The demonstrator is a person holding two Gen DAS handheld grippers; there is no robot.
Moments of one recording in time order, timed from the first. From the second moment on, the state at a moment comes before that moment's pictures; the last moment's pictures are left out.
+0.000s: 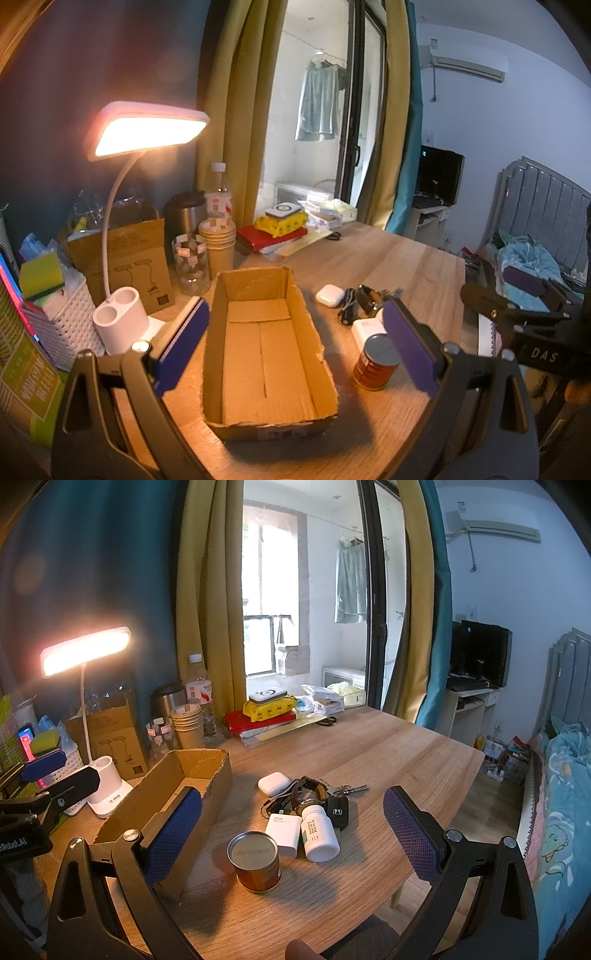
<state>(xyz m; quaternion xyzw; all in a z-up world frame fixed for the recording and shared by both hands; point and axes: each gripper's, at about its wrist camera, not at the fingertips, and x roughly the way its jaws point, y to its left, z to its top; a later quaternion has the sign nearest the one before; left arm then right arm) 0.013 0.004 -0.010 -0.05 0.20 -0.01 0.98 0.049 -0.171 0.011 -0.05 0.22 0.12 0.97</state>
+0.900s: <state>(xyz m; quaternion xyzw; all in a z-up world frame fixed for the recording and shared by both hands) 0.032 0.023 -0.030 -0.06 0.24 0.02 0.97 0.064 -0.166 -0.008 -0.05 0.25 0.13 0.96</state>
